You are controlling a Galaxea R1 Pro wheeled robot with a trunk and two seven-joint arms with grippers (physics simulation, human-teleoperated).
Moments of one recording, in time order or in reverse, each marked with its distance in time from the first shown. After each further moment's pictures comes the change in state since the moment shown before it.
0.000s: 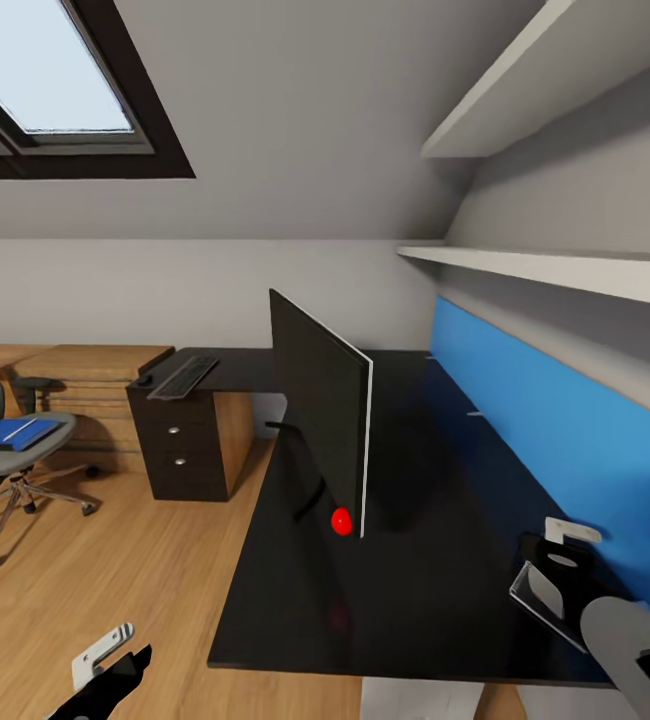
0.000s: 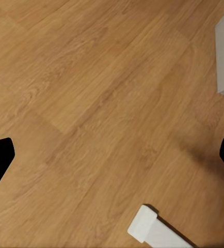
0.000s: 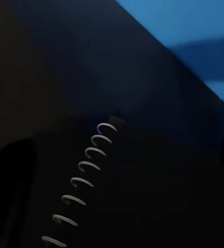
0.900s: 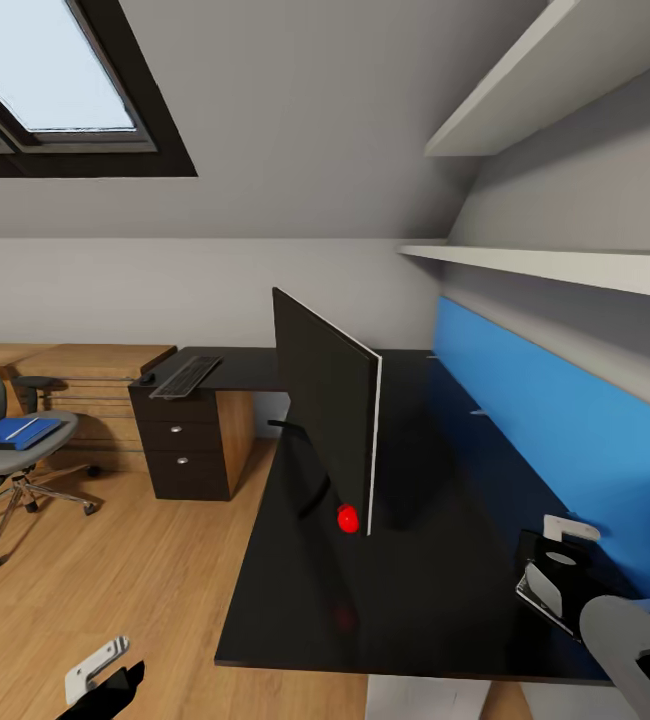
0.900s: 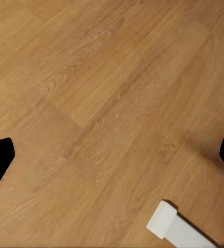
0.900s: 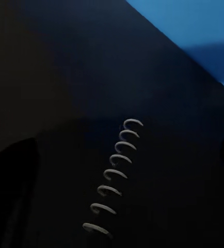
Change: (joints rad) left arm 0.000 -0.003 -0.010 0.058 -0.003 0.000 -0.003; right arm 0.000 0.002 0.000 -0.012 0.003 -0.004 -0.001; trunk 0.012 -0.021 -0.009
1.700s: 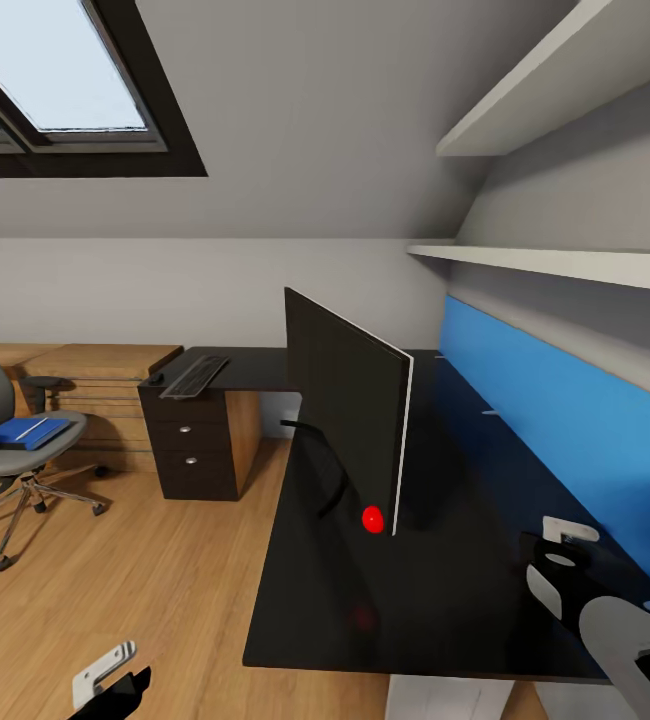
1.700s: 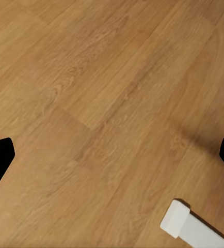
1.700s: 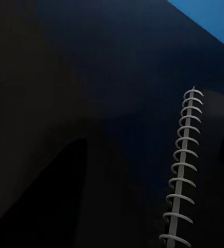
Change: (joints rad) left arm 0.000 -0.005 -0.041 0.002 -0.002 0.000 0.001; right arm 0.000 0.002 0.010 0.010 0.004 0.002 0.000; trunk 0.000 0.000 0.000
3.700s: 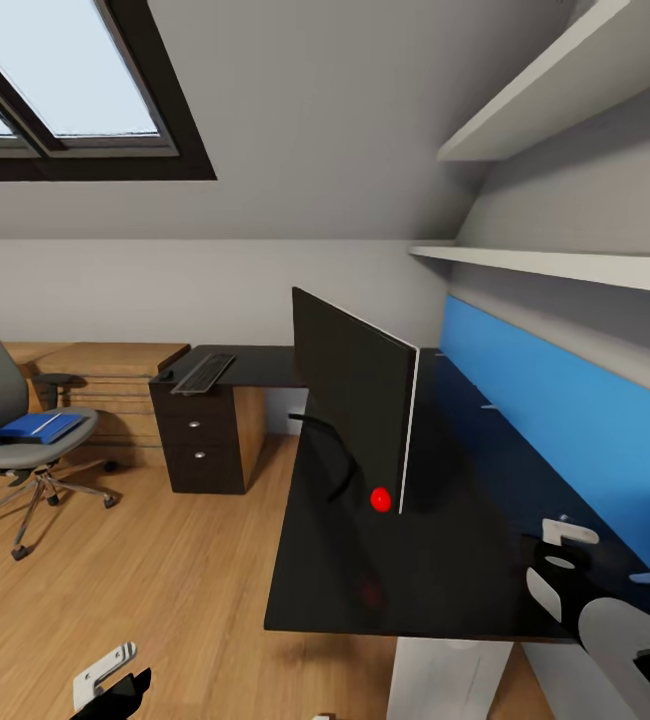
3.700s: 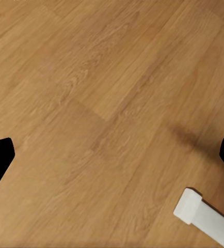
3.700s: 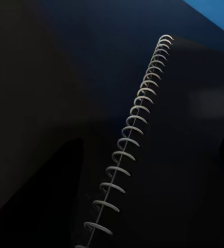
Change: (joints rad) left arm 0.000 0.000 -0.004 0.001 0.002 0.001 0.001; right arm 0.000 0.003 0.002 0.015 0.001 -0.004 0.001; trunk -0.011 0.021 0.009
